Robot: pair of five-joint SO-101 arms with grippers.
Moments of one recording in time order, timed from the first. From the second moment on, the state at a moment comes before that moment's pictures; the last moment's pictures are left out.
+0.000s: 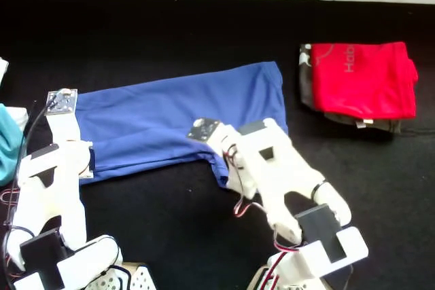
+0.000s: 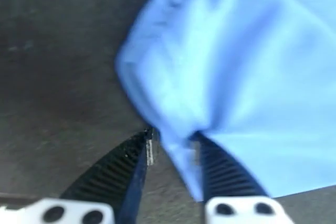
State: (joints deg) left arm -34.0 -12.2 57.2 33.0 -19.0; right arm -28.0 5.0 37.3 63.7 39.0
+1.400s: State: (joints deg) left arm -34.0 -12.2 57.2 33.0 -19.0; right arm -21.4 58.1 -66.7 88.9 21.4
